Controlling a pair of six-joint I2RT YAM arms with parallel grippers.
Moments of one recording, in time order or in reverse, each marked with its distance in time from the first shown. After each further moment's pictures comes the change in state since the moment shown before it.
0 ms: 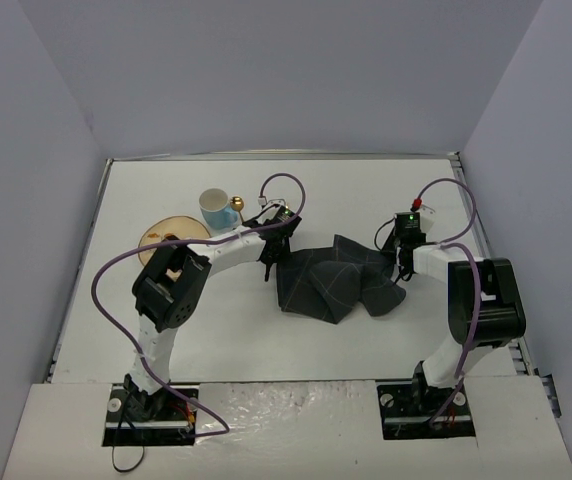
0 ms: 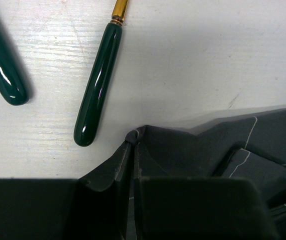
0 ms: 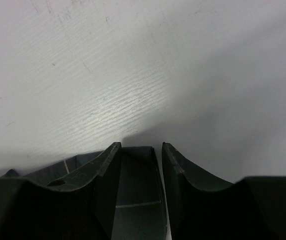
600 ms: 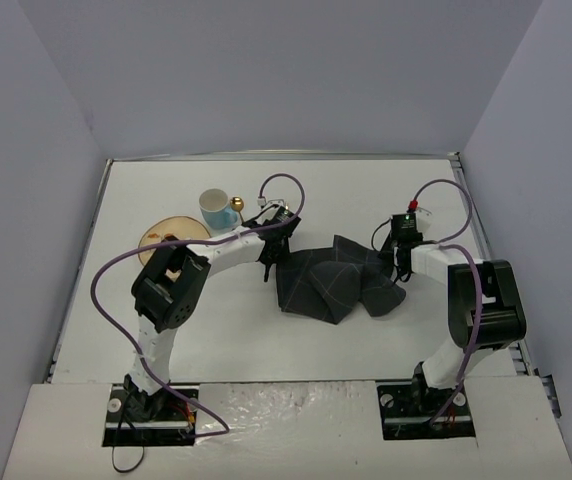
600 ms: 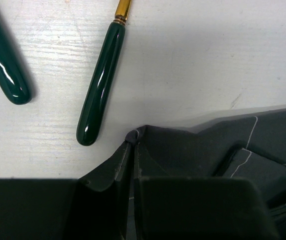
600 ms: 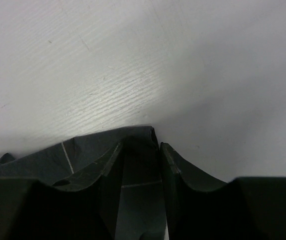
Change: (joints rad) left arm 0.002 -0.005 -0.007 0.002 0.000 0.001; right arm 0.025 -0.017 0.010 -0.081 0.006 0.018
